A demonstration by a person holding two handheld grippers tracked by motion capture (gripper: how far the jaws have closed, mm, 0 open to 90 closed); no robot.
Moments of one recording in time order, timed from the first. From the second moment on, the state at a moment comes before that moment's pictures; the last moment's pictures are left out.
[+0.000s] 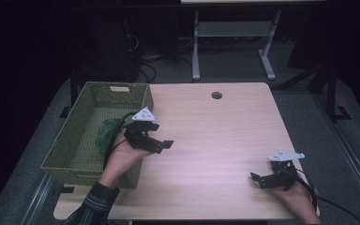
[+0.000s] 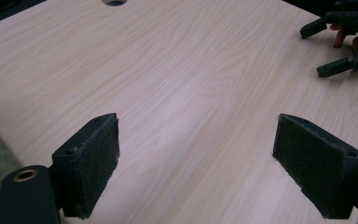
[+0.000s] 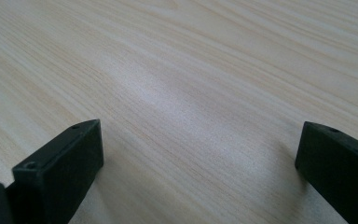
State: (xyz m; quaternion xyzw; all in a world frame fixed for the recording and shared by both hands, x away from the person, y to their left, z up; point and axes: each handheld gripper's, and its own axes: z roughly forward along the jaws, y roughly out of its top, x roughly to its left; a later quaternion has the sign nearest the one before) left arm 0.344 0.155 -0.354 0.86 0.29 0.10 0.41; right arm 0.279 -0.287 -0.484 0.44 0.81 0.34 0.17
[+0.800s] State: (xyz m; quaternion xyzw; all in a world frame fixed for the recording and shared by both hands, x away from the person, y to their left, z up) left arm 0.330 0.101 -0.423 0.88 0.27 0.10 0.38; right arm 0.279 -0.287 -0.484 0.44 0.81 0.34 0.17
